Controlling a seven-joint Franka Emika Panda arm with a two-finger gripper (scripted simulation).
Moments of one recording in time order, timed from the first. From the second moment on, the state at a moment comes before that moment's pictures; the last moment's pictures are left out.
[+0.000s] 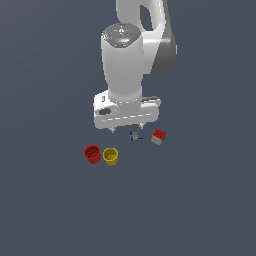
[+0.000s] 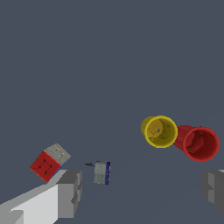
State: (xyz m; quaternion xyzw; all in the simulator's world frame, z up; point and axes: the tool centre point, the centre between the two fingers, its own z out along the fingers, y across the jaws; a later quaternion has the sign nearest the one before) arm 0.017 -0.003 0.244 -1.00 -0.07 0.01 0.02
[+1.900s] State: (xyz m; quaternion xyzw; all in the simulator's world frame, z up) arm 0.028 -0.081 0.095 -0.94 -0.33 0.00 0.00
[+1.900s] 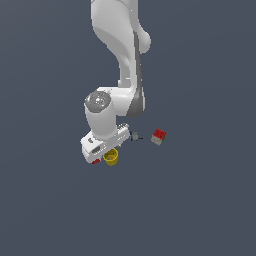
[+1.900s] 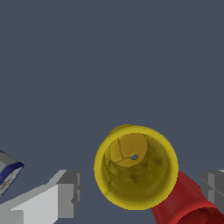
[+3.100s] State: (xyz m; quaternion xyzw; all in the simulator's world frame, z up) arm 0.028 -0.081 0.047 -0.94 -0.33 0.00 0.00
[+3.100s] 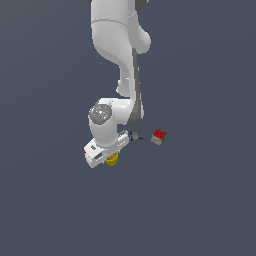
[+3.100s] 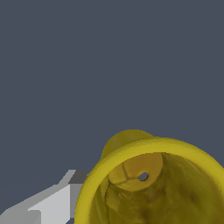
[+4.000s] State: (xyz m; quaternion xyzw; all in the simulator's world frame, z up) arm 0.022 -0.077 0.112 -0.94 -0.33 0.00 0.00
